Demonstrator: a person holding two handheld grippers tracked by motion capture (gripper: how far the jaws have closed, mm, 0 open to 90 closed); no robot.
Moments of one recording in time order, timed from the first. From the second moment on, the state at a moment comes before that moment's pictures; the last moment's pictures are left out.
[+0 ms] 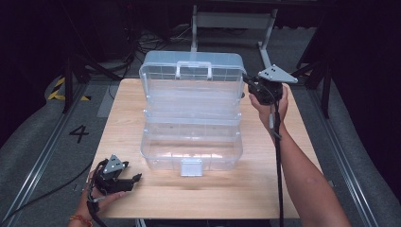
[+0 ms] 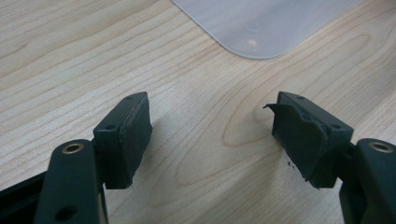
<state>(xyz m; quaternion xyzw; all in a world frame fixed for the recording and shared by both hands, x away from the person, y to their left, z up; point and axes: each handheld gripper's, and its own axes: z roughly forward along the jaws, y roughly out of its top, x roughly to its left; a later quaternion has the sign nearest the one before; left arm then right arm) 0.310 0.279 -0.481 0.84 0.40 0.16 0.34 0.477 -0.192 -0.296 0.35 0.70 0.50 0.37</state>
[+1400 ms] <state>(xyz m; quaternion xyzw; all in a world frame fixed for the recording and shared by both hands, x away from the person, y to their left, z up) 0.311 0.278 -0.481 0.84 0.40 0.16 0.34 0.511 -0.188 -0.295 0.37 0.70 0.49 0.37</state>
